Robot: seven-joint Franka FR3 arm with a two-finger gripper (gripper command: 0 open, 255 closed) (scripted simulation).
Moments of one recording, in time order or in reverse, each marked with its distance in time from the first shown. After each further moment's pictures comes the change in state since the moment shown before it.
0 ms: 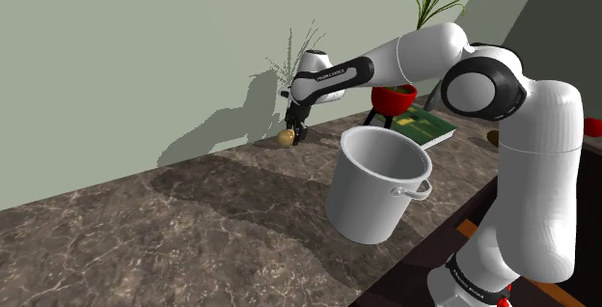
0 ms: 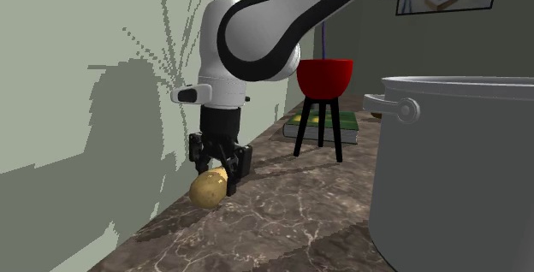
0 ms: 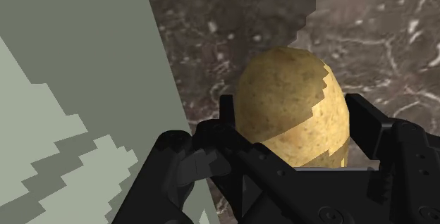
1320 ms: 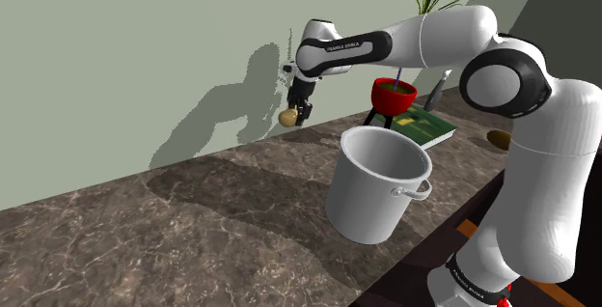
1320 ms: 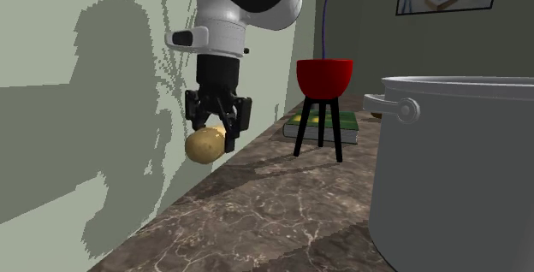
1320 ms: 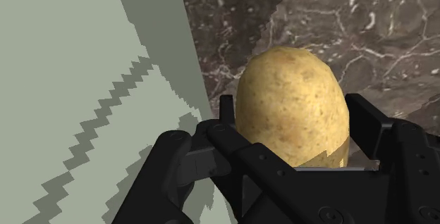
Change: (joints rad) arm 0.006 -0.093 -0.014 0.097 -0.031 -0.188 0.031
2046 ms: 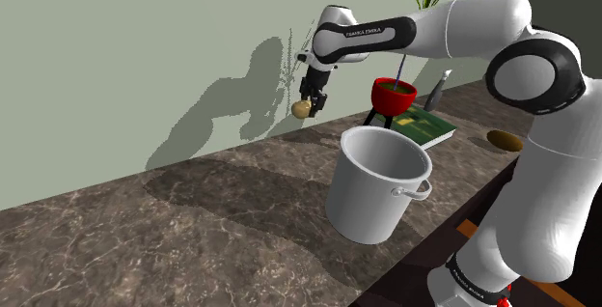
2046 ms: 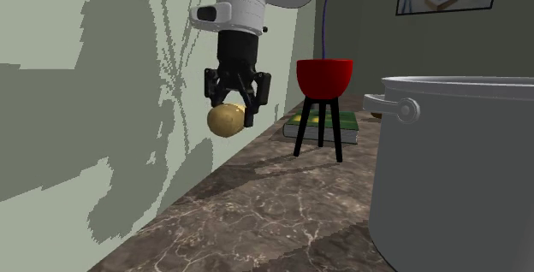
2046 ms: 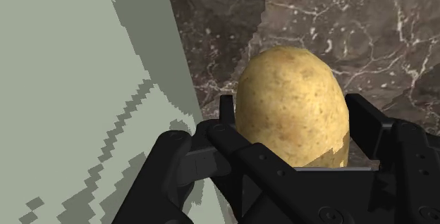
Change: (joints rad) arm -0.021 -0.122 -0.021 -0.068 -0.015 -0.058 -0.034
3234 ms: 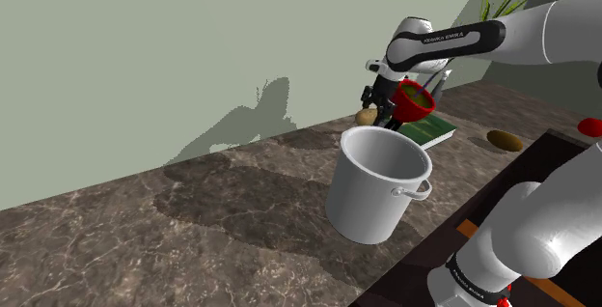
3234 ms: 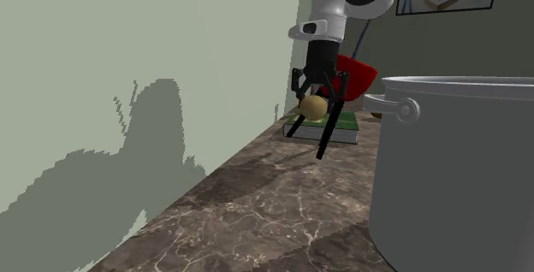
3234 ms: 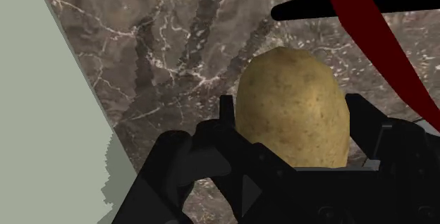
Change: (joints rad) arm -0.150 -0.433 -0.150 -0.511 -0.092 0.069 -0.270
